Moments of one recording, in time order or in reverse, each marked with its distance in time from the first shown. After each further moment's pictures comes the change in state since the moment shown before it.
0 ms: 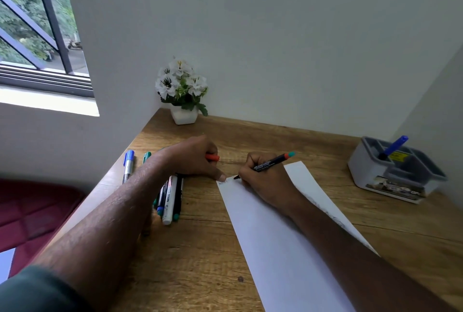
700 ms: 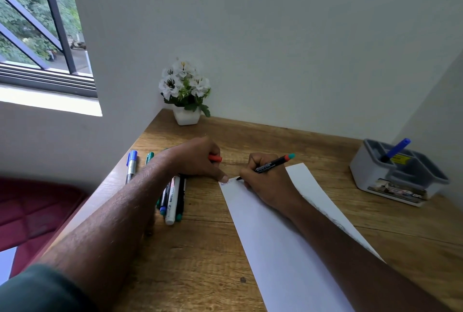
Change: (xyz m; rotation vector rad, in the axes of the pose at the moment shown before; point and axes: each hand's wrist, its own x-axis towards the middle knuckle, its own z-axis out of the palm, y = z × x) left_hand 0.000 0.001 0.001 -0.010 -0.001 -0.020; right_hand 0.001 0.004 0.004 -0.024 0.025 -0.017
